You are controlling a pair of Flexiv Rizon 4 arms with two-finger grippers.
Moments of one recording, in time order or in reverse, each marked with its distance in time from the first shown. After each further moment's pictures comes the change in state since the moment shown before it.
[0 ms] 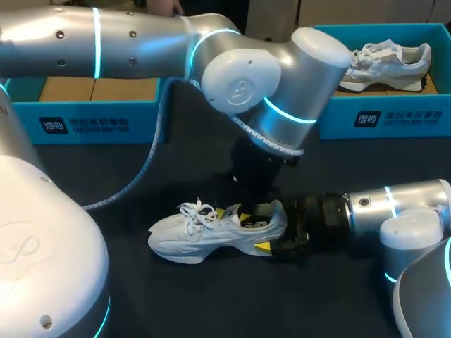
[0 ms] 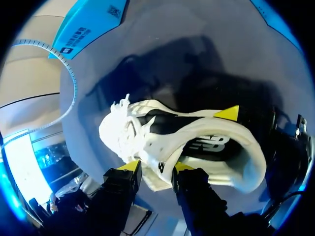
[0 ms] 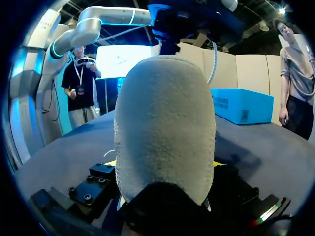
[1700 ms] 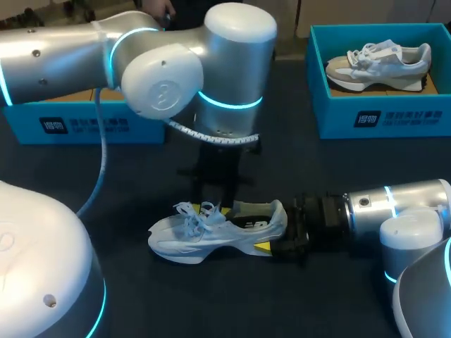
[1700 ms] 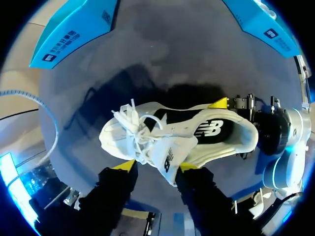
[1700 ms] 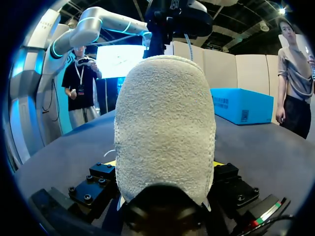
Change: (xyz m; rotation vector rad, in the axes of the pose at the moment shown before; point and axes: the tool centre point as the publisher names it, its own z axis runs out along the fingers) left arm -0.040 0.004 -0.010 0.063 0.261 0.145; right arm 0.000 0.000 0.000 0.000 0.000 0.000
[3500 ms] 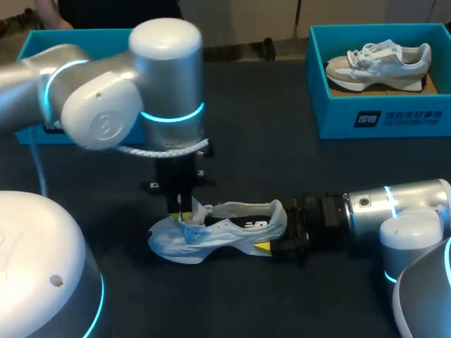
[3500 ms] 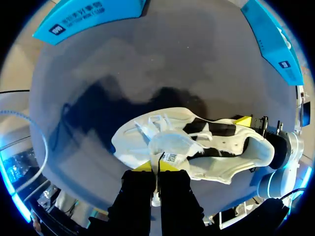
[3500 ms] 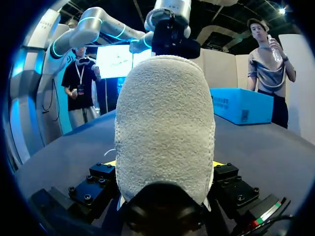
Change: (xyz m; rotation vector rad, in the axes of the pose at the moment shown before) left arm -0.055 -0.008 0.037 0.015 0.140 -0.149; right arm 0.000 0.000 0.000 0.000 0.000 0.000
